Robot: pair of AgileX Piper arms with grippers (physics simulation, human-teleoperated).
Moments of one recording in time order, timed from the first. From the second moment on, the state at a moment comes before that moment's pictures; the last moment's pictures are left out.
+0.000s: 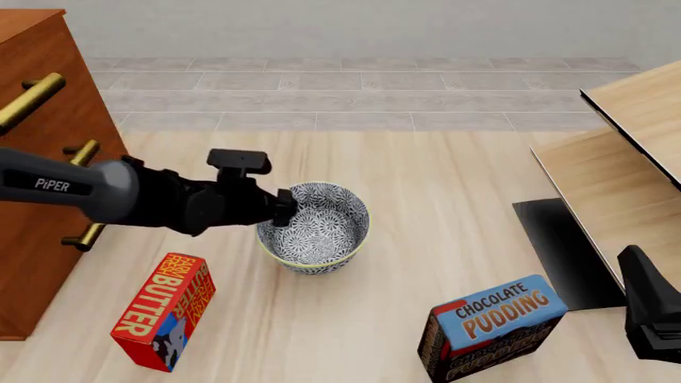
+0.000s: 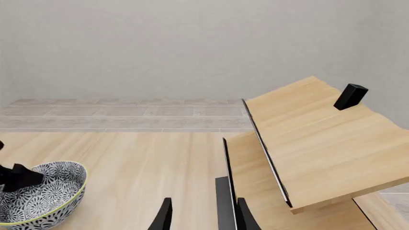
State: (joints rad) left arm -0.42 1.85 -0.91 -0.12 -0.18; right arm 0.00 0.01 -0.01 0.00 0.00
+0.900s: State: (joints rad) left arm -0.41 1.70 -0.91 -0.04 -0.20; right arm 0.00 0.01 -0.01 0.00 0.00
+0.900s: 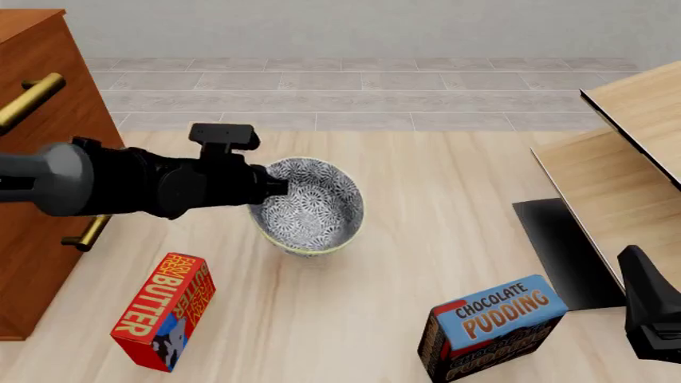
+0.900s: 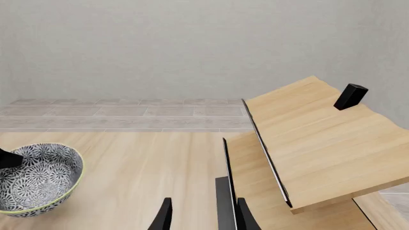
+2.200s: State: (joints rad) left arm -0.28 1.10 -1.26 0.70 -0.25; right arm 0.00 0.01 -0.01 0.00 0.00
